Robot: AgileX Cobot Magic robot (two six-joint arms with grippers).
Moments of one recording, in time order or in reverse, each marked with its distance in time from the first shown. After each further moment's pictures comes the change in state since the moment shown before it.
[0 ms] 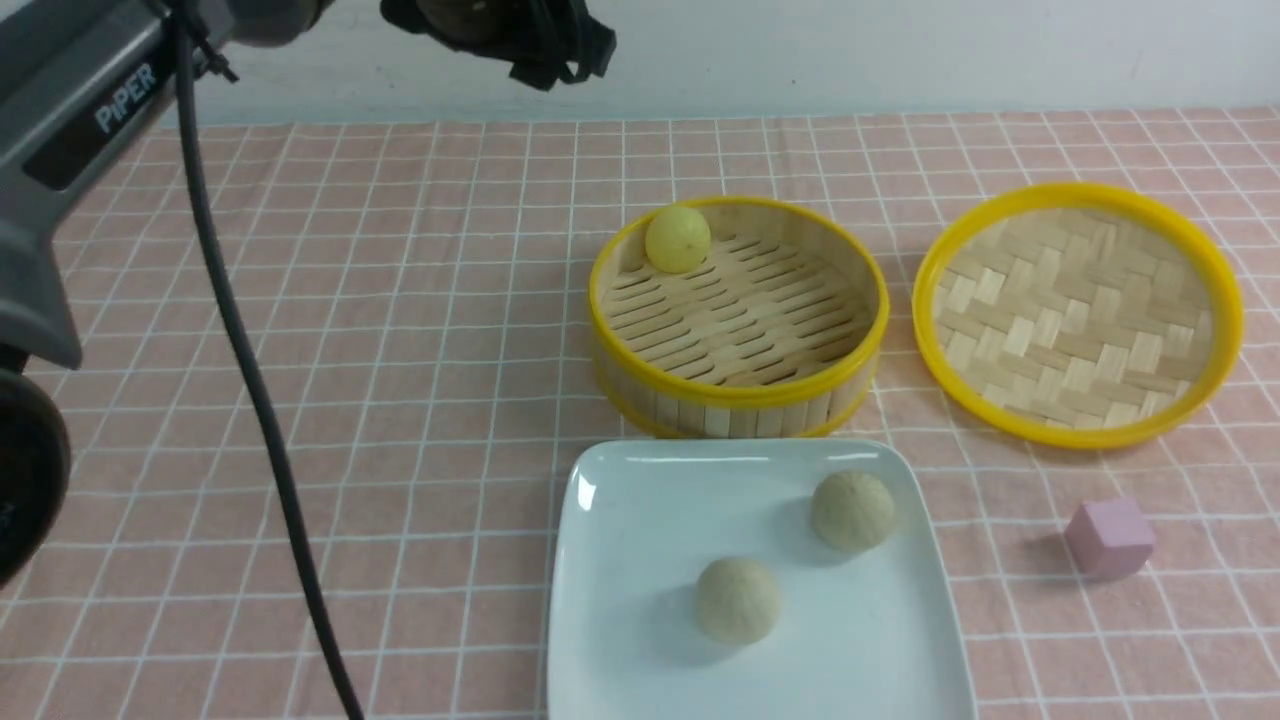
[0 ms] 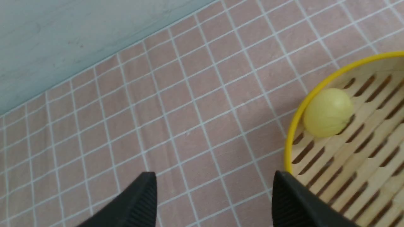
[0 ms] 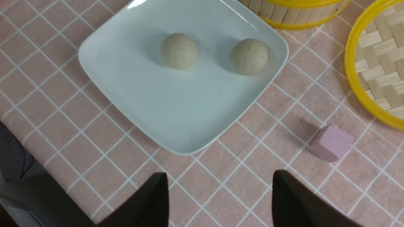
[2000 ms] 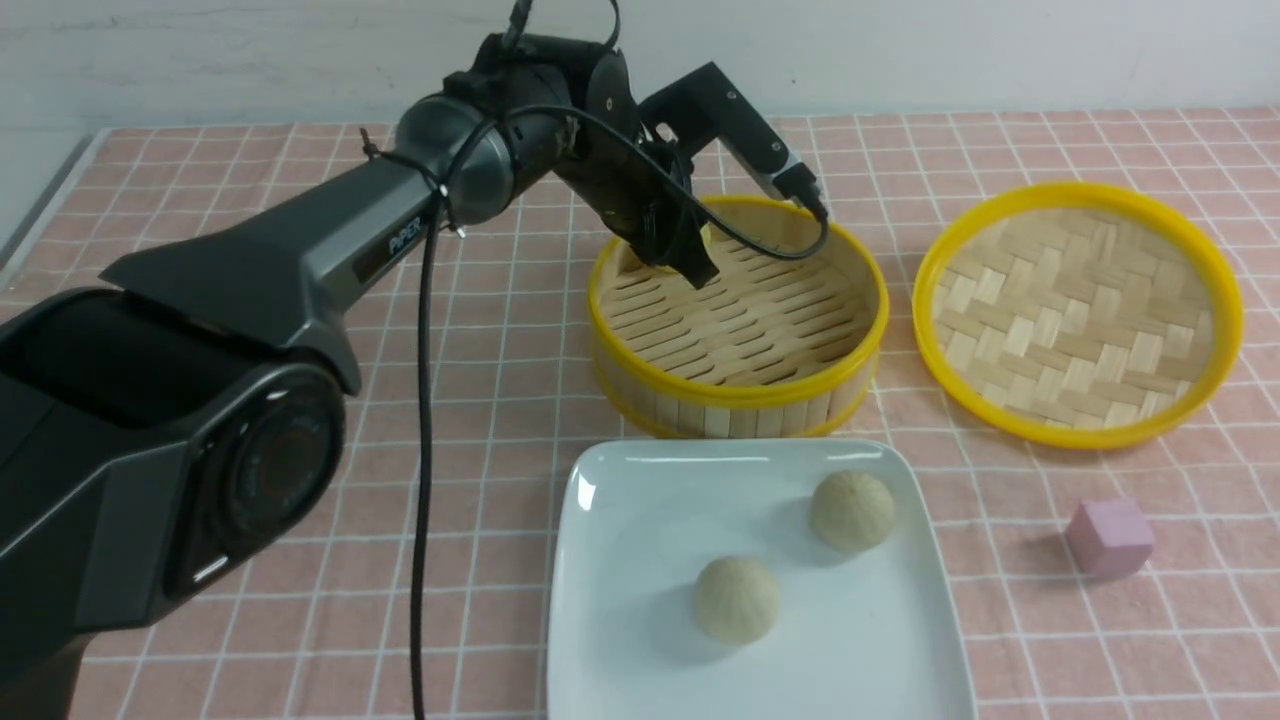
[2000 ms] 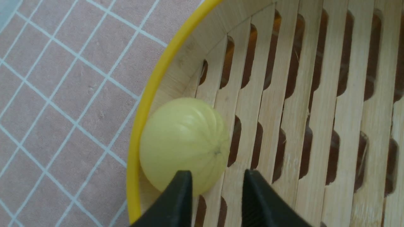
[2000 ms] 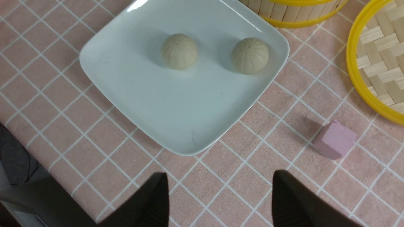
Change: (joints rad) right arm 0.000 0.000 0.000 0.001 0.000 0.027; left arm -0.001 0.355 -0.014 -0.355 -0.262 0.625
